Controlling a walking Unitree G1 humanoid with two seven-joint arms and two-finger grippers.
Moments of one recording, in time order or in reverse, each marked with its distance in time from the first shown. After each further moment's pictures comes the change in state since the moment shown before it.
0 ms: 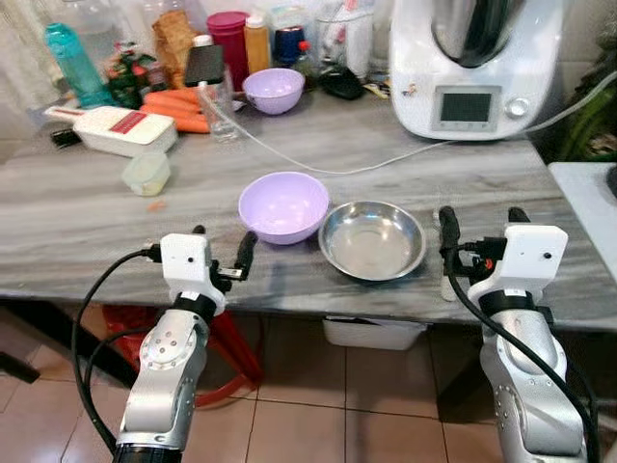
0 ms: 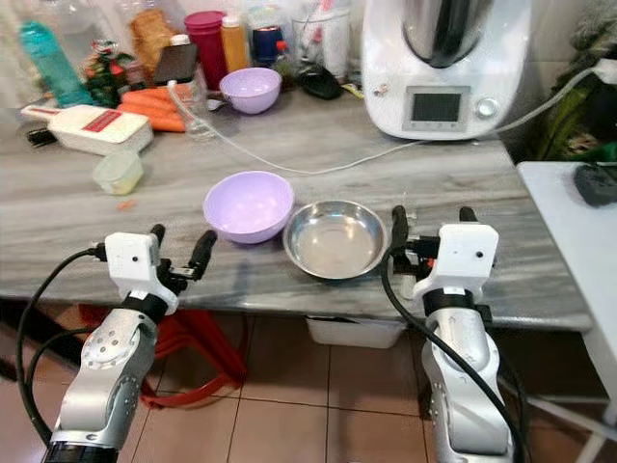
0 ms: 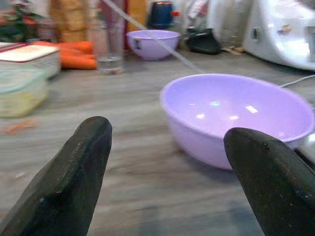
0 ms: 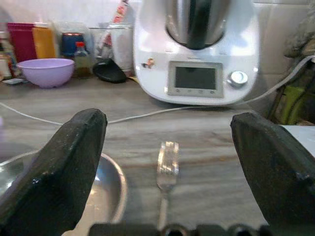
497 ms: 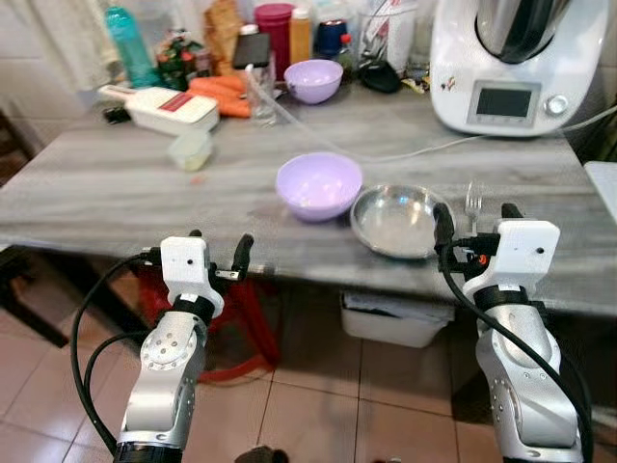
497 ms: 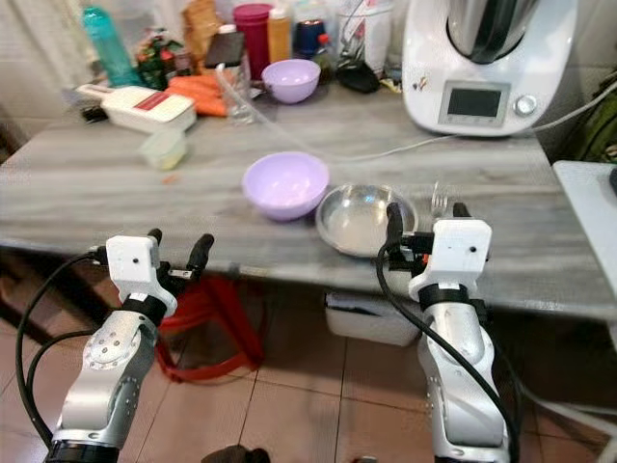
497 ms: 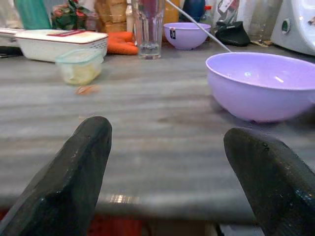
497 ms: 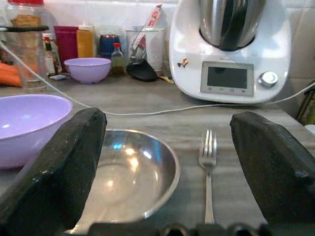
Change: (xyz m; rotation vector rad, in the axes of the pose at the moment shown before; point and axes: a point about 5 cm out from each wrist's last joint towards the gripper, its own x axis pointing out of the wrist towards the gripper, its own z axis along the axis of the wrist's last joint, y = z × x) left arm 0.001 0.001 -0.005 0.004 0.019 0.016; right arm 0.003 0.001 -0.002 -0.001 0.005 0.003
